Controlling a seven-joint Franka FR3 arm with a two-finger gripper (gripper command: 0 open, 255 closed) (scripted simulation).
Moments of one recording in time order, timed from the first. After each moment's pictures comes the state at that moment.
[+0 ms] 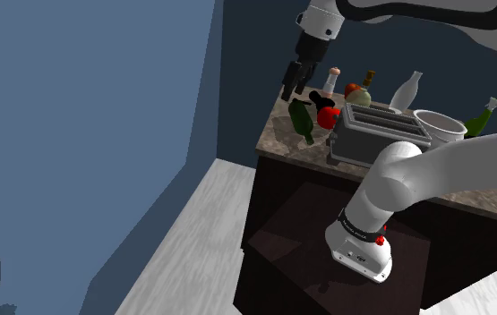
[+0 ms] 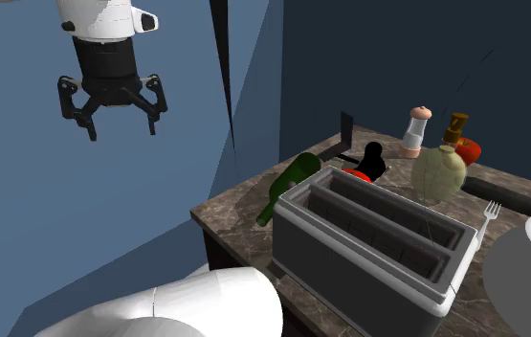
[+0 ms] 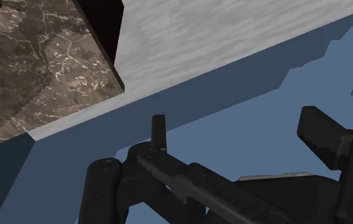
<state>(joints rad) 0.02 -0.81 0.03 -2.40 0.10 1.70 -0.06</state>
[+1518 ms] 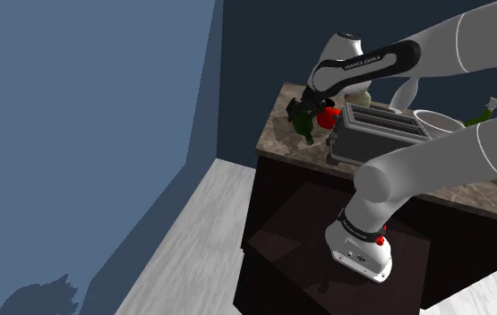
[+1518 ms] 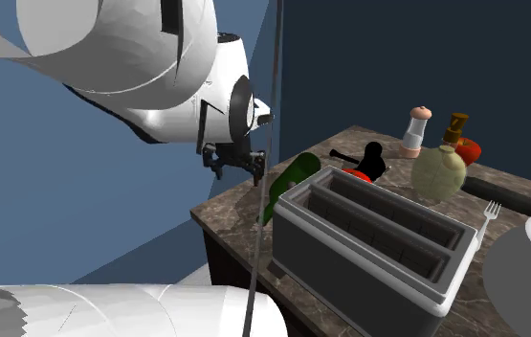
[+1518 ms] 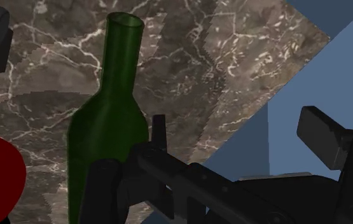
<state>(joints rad) -0.36 -0.61 -0.08 -2.77 -0.07 2.43 0.19</state>
